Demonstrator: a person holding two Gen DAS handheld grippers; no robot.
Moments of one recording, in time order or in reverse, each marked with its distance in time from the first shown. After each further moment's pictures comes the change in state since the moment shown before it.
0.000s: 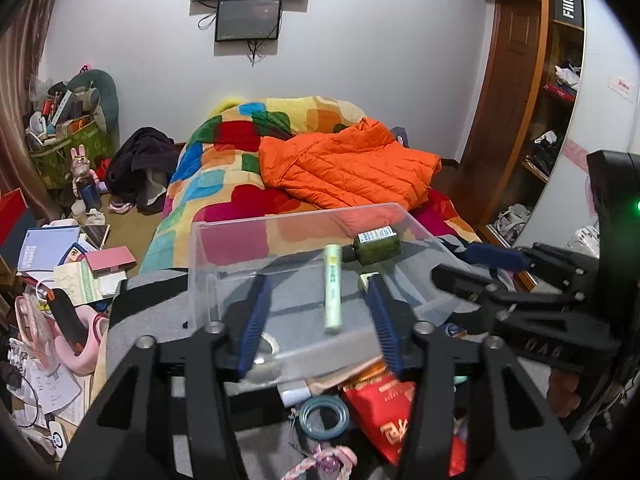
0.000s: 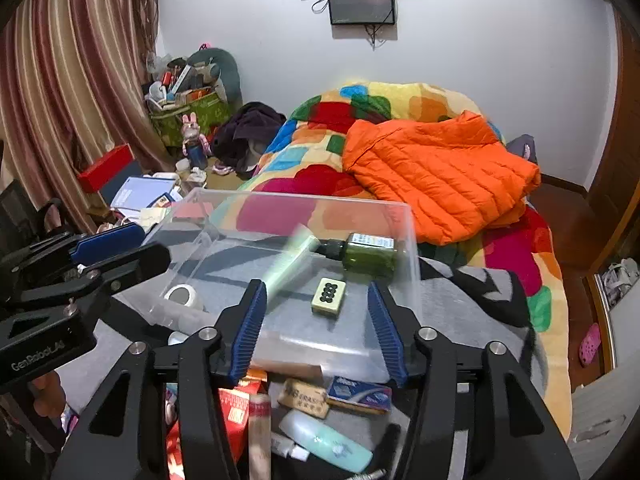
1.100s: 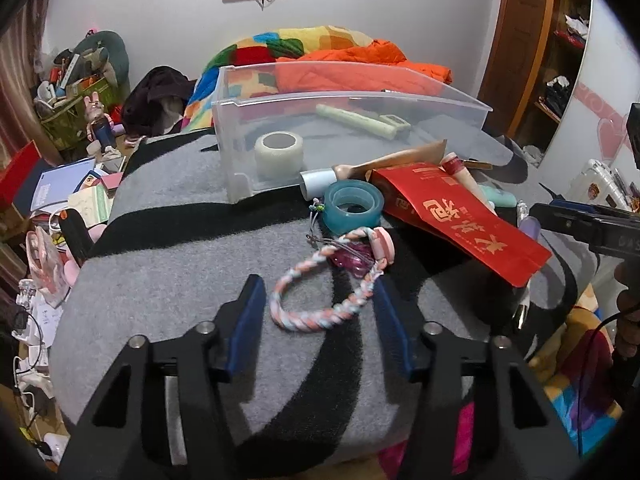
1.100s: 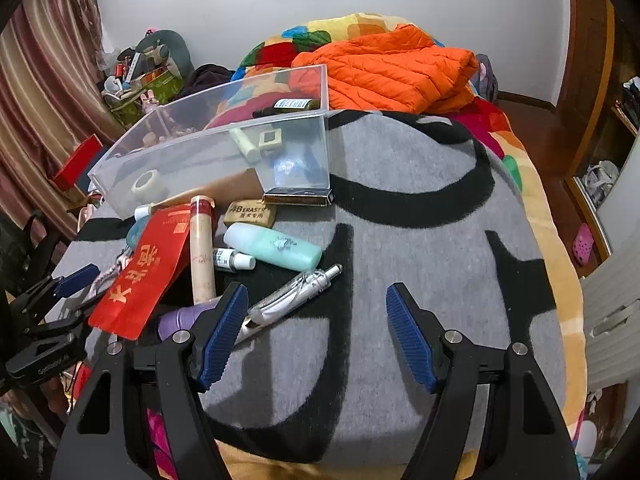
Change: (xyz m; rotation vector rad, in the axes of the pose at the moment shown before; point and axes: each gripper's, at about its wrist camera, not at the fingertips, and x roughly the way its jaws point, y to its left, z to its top) left arm -0.011 0.007 -0.136 0.018 0.205 0.053; right arm -0.027 -0.033 -0.118 0.197 0.177 -0.060
